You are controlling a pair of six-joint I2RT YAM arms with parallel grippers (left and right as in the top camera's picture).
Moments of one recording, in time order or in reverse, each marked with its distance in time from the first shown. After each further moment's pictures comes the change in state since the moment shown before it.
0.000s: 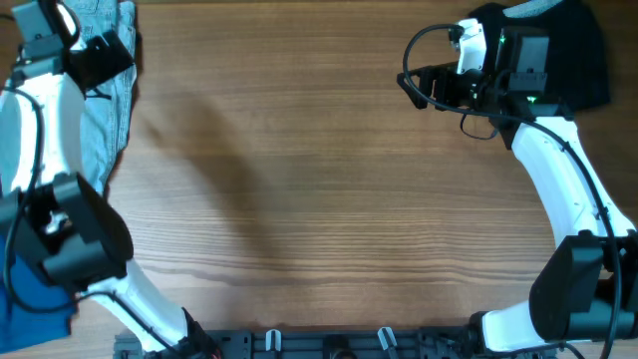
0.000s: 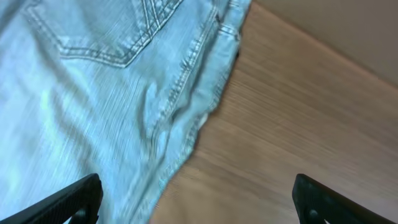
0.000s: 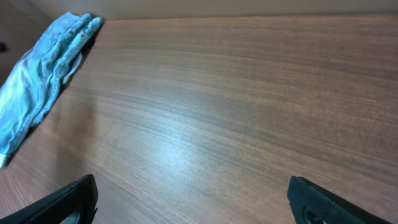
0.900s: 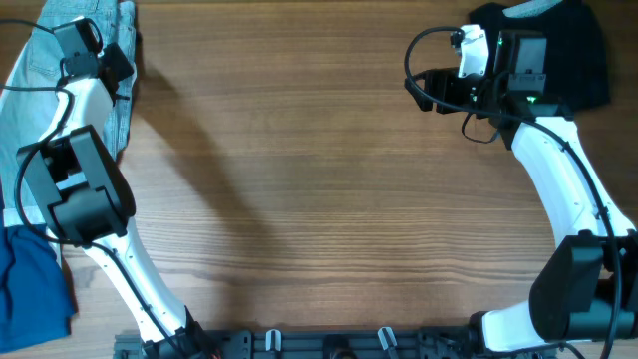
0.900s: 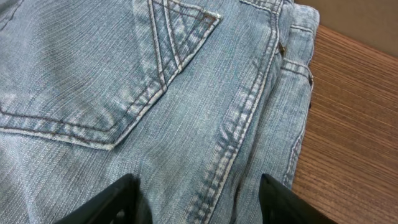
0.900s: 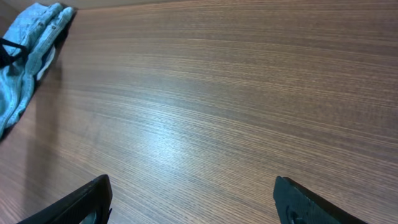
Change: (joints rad) left arm -0.006 0.297 0.002 0.439 -0.145 0.058; right arm 0.000 0.000 0.000 -0.050 0.082 0.007
